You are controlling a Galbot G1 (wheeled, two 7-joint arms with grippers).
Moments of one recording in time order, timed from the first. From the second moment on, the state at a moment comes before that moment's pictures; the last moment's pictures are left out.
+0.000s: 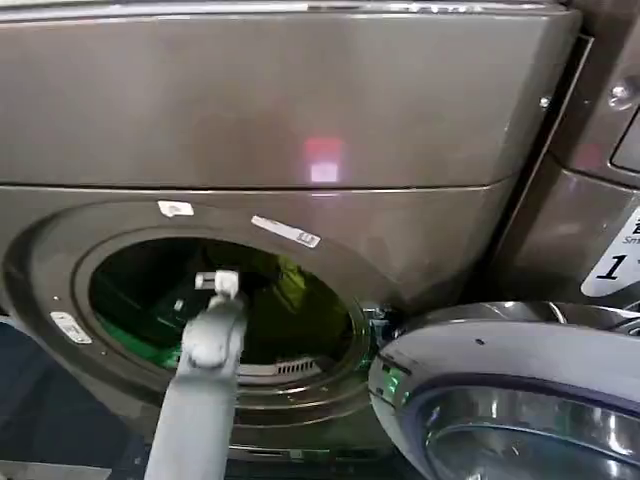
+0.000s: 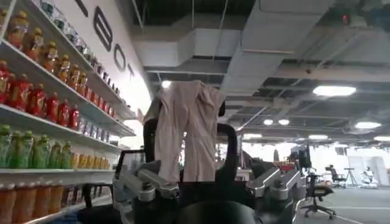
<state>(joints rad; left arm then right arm) 0.28 -1.55 -0.54 -0.99 1.19 0.00 0.92 -1.68 1.16 2.28 1.59 0.52 -0.09 0.11</state>
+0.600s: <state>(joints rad) 0.20 -1.52 -0.51 -0.89 1.32 -0.29 1.27 -1.66 1.18 2.25 1.60 0.51 -0.09 0.11</state>
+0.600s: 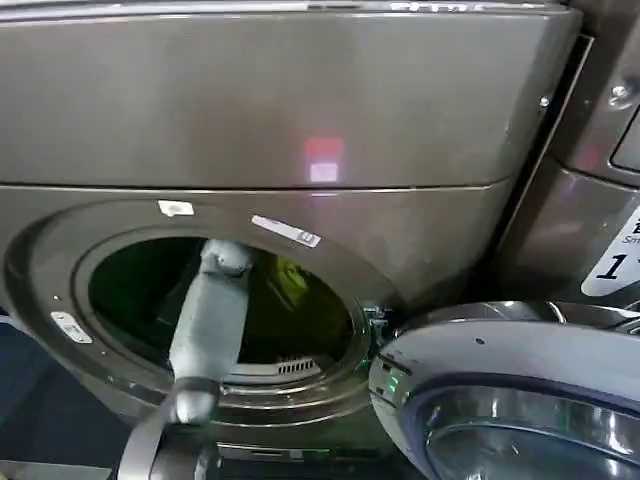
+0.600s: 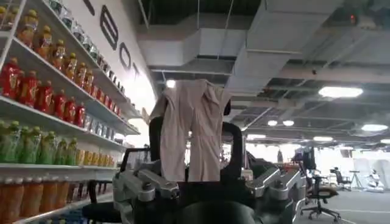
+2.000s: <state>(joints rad) 0.17 -1.46 -0.53 -0.54 1.05 -0.29 1.30 -1.65 1.17 2.22 1.59 0.47 -0.08 0.09</state>
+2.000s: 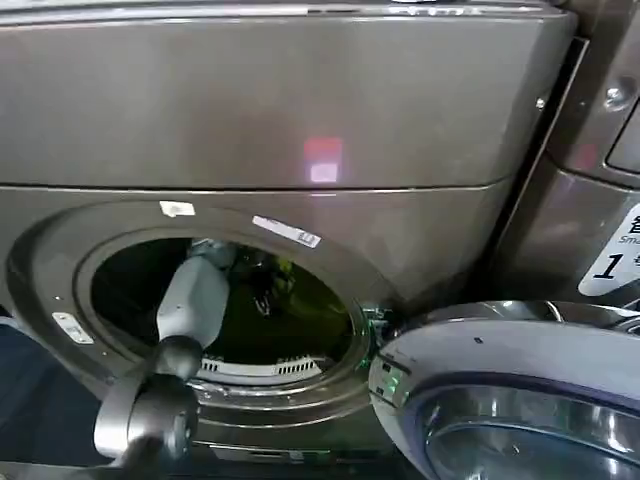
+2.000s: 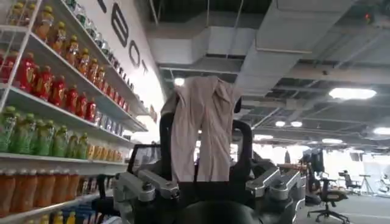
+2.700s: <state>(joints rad) 0.25 -1.46 -0.54 -0.66 0.86 -0.19 1.21 -1.63 1.18 2.18 1.60 0.46 -0.08 0.08</state>
